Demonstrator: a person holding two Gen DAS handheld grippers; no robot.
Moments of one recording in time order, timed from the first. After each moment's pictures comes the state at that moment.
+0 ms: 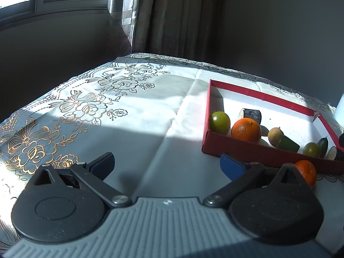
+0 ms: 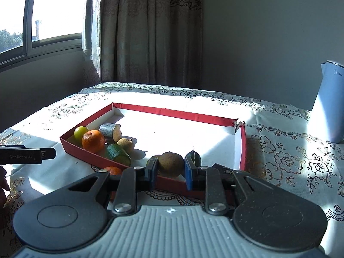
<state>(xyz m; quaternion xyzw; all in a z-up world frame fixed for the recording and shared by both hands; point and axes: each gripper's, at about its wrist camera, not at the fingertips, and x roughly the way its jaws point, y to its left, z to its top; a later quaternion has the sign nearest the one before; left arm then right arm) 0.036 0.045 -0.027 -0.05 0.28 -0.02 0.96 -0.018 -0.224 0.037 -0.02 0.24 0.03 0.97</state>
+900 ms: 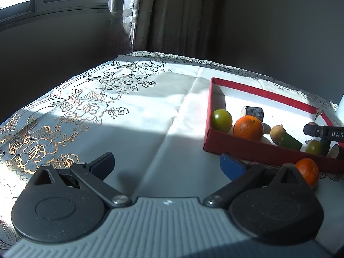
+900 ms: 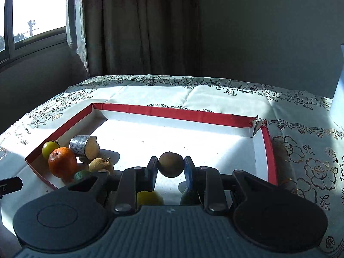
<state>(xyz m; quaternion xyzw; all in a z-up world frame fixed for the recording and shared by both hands) 0.037 0.044 -0.029 -0.04 0.29 -0.01 0.96 0.072 -0.235 0.004 0.02 0.29 0.03 0.96</state>
